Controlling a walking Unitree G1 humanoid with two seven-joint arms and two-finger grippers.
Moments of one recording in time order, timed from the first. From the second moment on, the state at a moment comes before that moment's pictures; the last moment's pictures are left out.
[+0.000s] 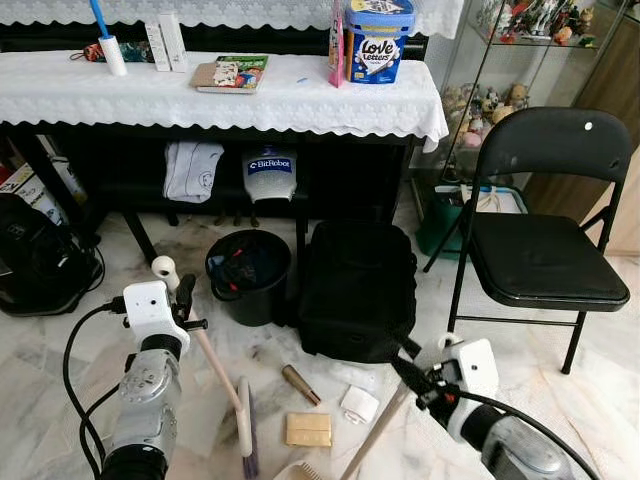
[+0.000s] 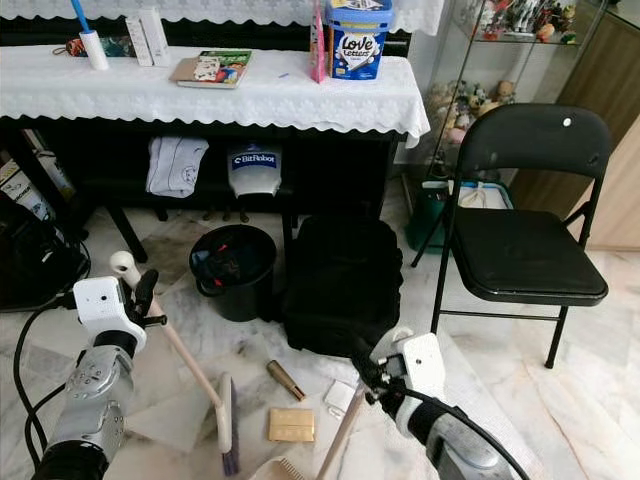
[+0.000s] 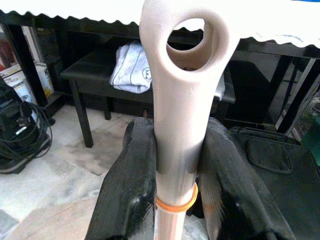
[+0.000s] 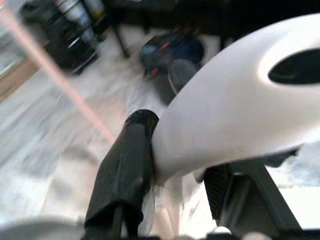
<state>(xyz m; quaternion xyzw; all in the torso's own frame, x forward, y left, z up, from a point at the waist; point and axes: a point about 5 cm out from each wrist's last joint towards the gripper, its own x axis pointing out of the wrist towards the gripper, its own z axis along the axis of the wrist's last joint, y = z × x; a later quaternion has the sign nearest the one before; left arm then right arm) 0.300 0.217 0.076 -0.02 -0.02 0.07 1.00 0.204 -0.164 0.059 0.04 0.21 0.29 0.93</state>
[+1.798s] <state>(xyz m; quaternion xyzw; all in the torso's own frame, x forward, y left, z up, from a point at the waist) 0.303 0.217 0.078 -0.02 -0.02 0.07 1.00 0.217 -0.170 0.038 0.00 0.22 0.26 0.94</state>
